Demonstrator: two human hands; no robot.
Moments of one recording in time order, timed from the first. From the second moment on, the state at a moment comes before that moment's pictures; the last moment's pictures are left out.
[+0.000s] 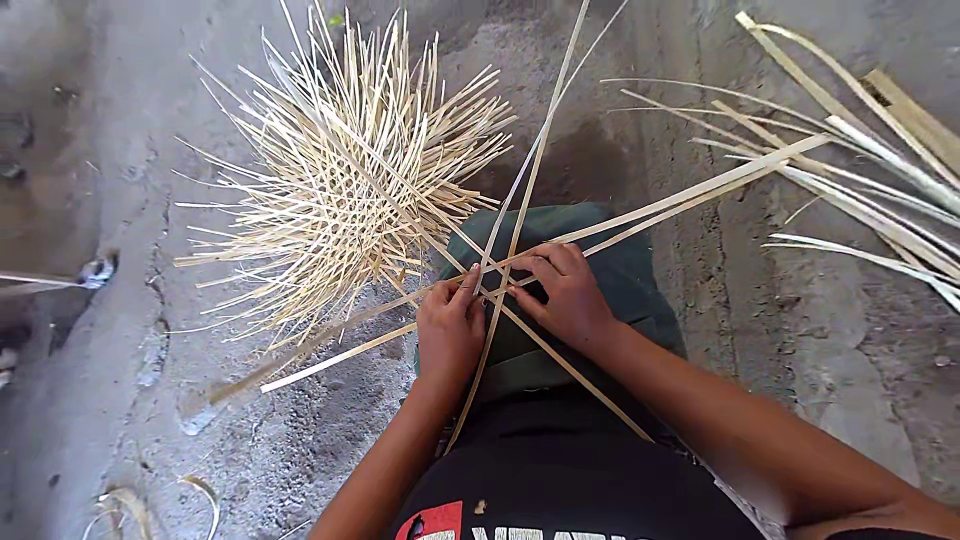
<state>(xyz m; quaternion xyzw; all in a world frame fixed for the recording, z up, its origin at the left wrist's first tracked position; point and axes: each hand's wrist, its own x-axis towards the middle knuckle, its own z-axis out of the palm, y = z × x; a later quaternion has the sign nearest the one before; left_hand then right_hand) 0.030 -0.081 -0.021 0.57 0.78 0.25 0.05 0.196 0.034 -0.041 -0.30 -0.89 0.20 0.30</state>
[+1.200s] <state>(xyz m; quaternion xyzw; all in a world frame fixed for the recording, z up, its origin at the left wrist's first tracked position) 0.000 -0.074 -0.031 0.53 0.71 0.39 0.25 0.195 0.054 -0.032 -0.26 -0.92 0.22 0.19</state>
